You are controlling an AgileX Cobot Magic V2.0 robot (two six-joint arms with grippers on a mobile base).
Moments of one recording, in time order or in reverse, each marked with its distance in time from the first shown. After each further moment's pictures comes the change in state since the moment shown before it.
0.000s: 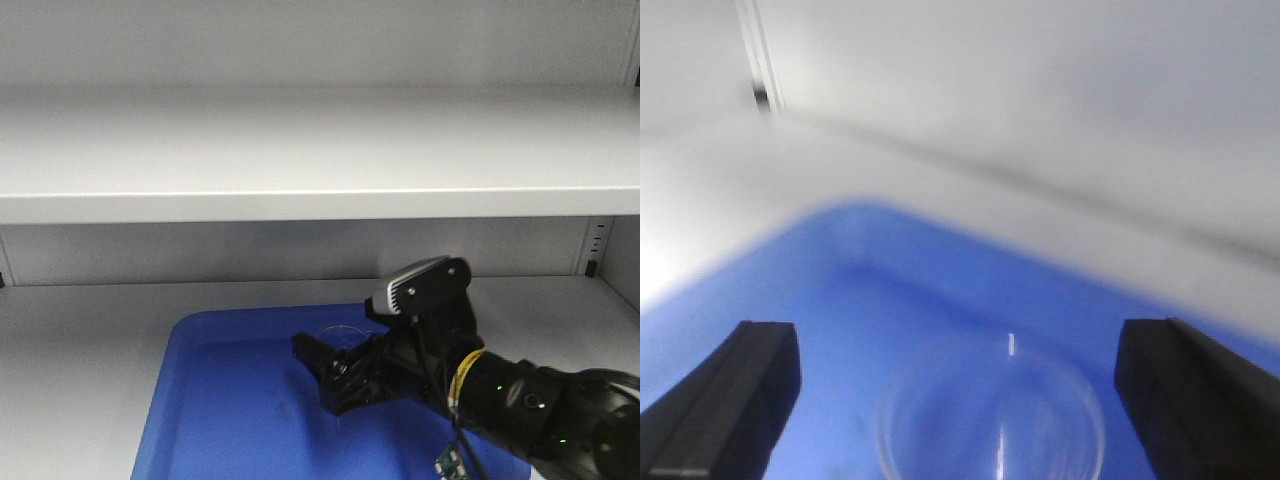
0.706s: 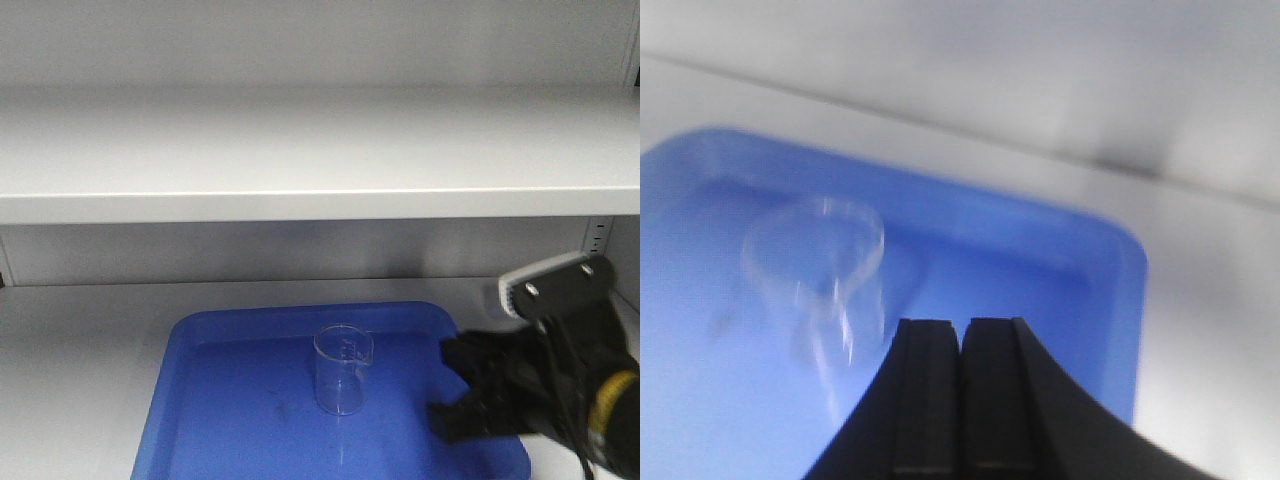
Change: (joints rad) left arm 0.000 0.000 0.000 0.000 0.000 0.000; right arm 0.000 -0.372 0.136 0.022 0.496 0.013
